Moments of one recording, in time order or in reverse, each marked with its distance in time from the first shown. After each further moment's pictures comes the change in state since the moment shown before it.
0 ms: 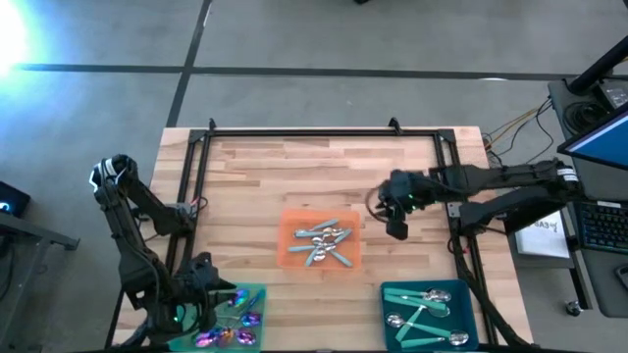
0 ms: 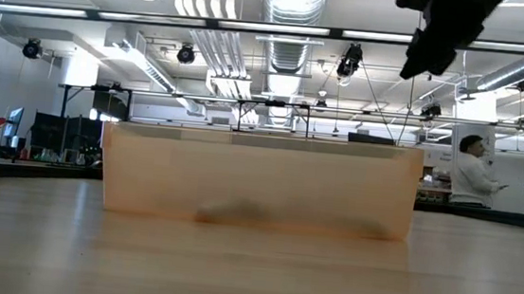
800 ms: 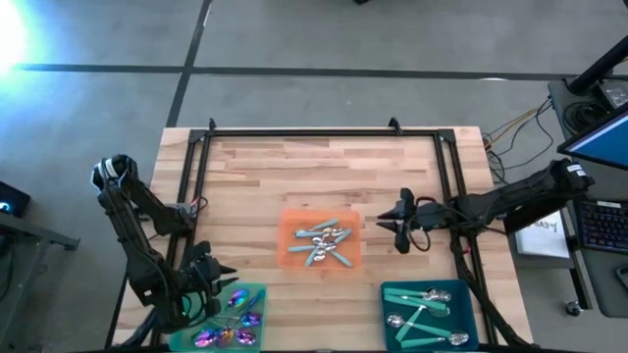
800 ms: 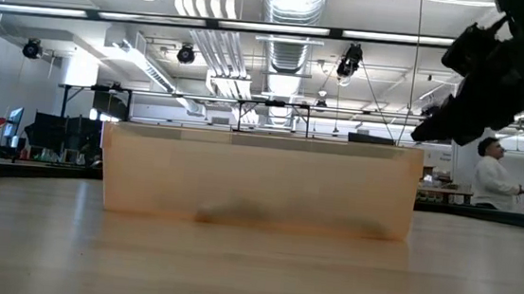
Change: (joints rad) left arm 0.000 -0.001 -0.123 -0.081 -0.081 -0.006; right arm 0.193 -0.254 -0.706 0.802 0.292 0.088
